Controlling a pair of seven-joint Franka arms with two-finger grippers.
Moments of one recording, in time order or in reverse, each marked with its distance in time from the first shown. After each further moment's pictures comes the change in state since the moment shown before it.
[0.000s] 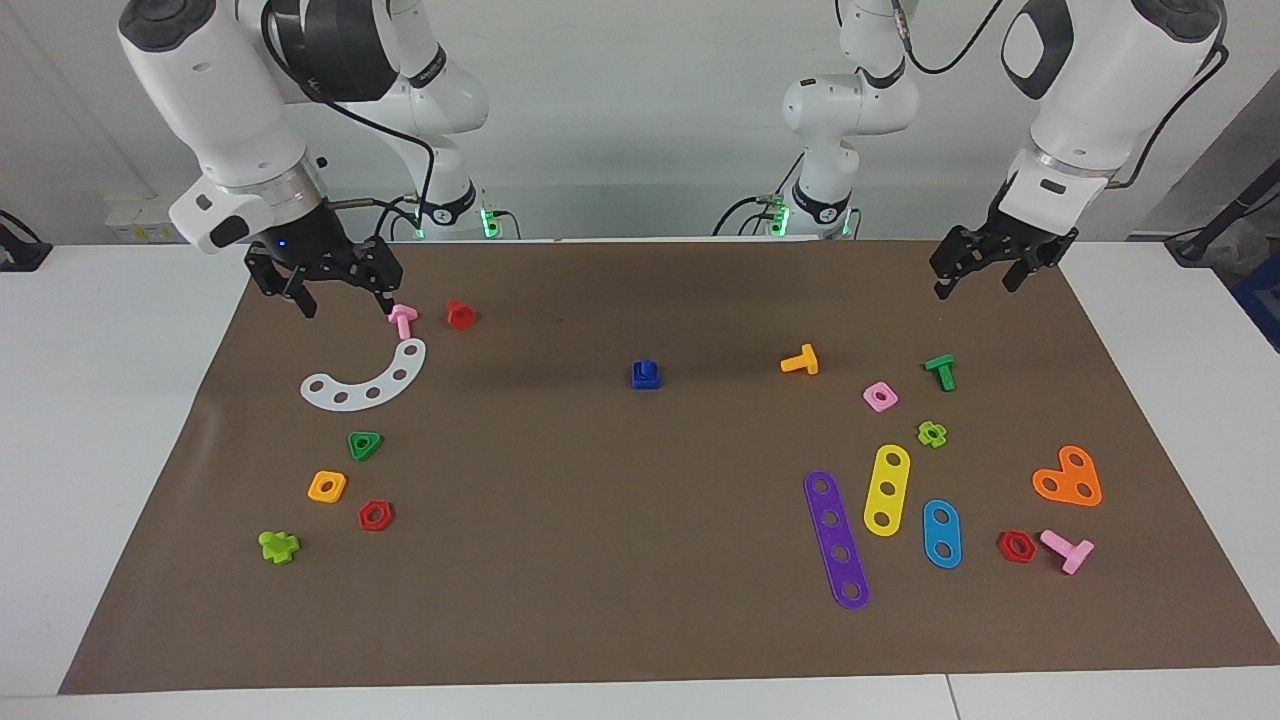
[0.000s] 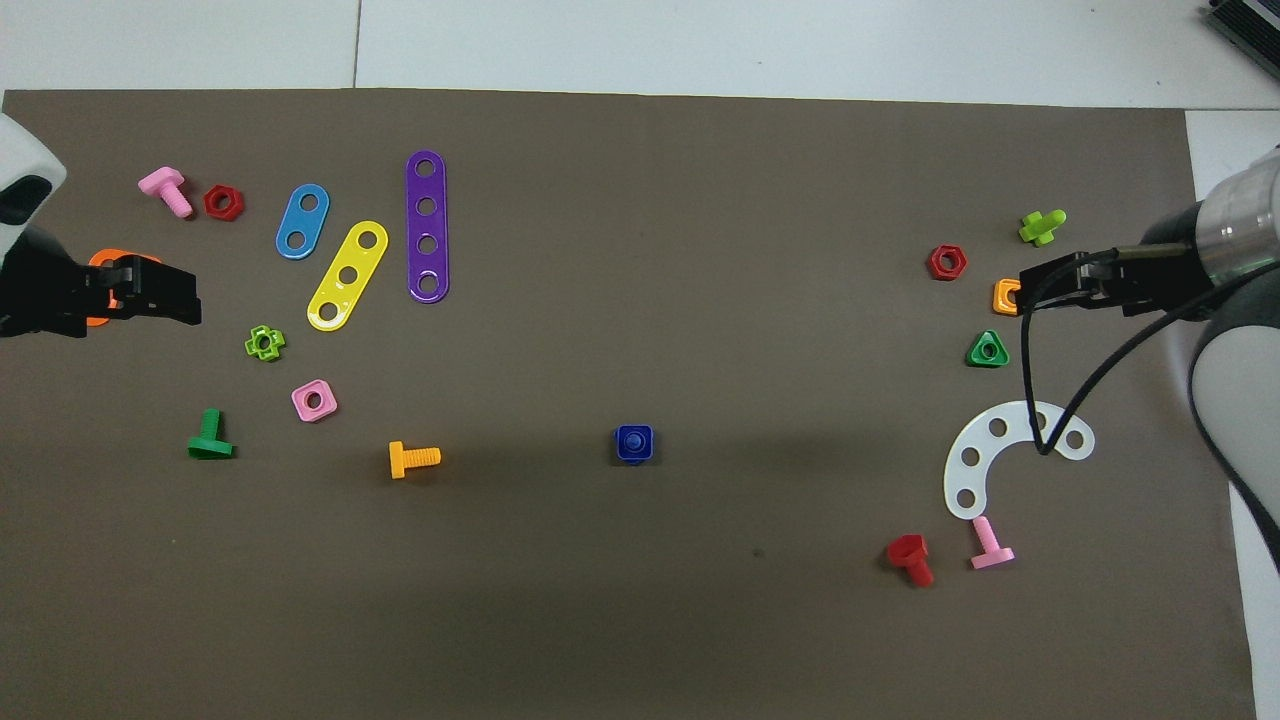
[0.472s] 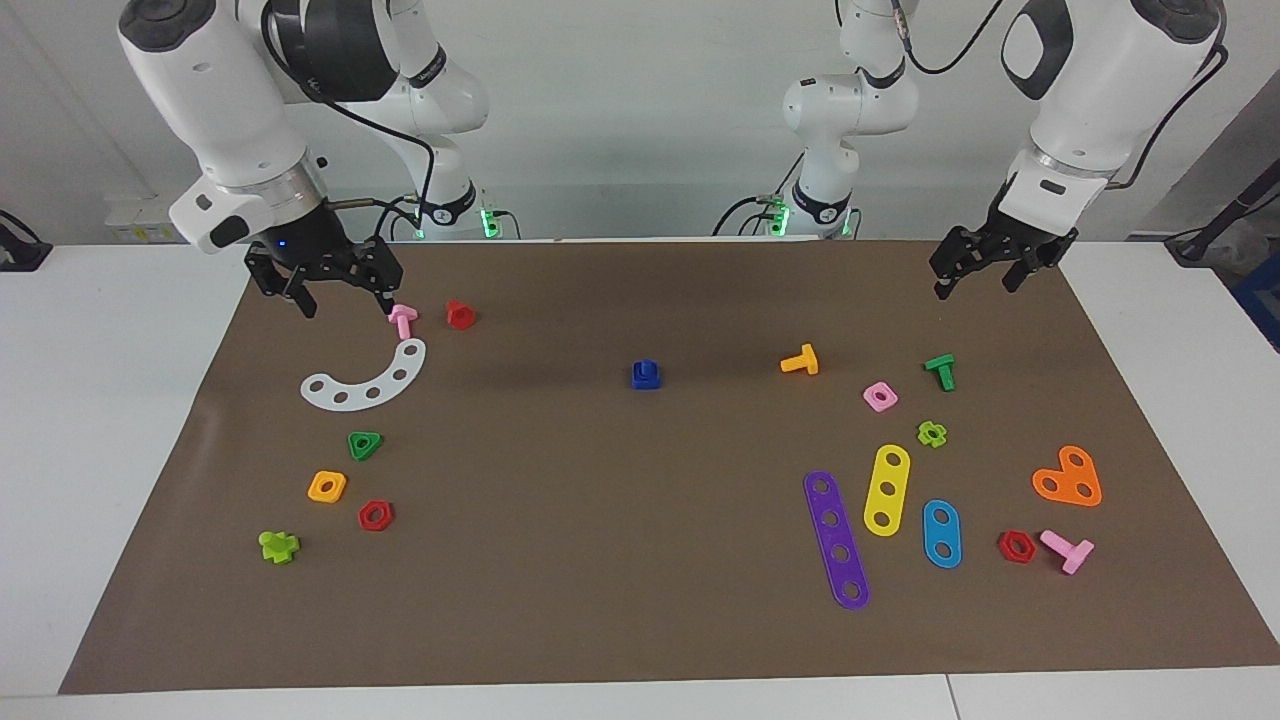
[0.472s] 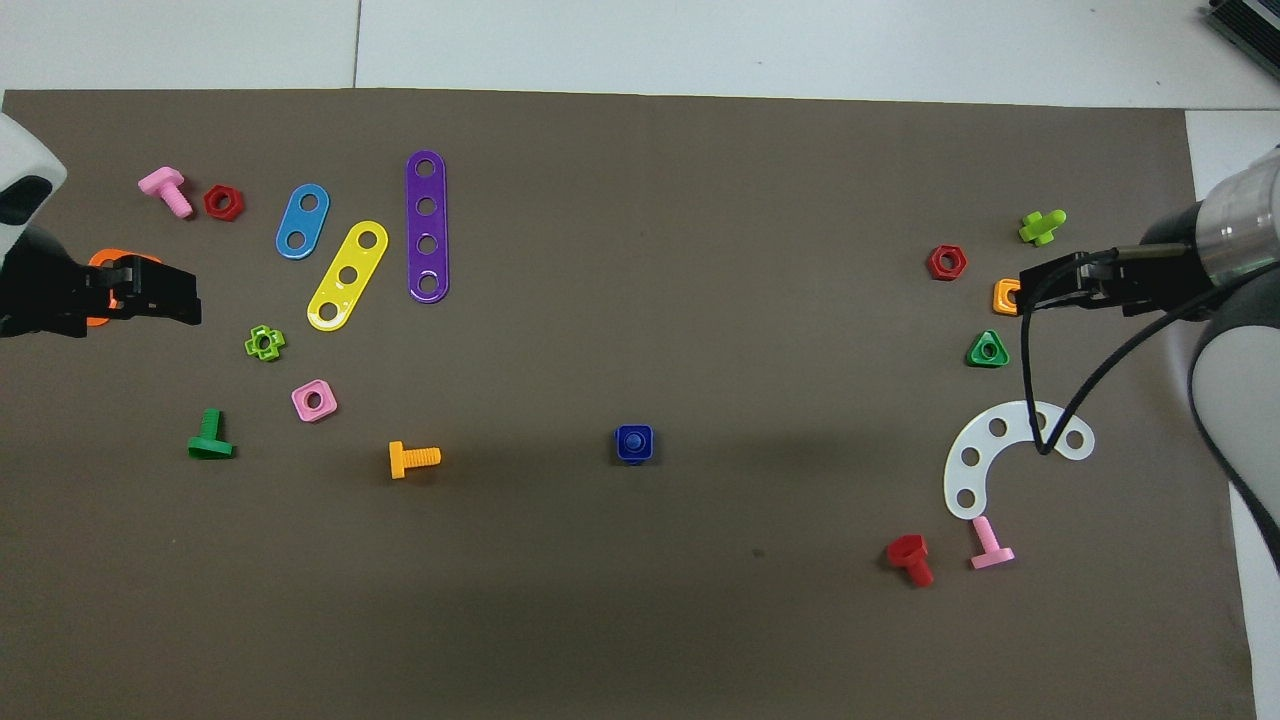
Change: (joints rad) left arm 0.000 0.000 0.000 -0.002 0.000 0.001 0.001; right arm 0.000 0.000 0.000 0.000 0.000 0.000 0.000
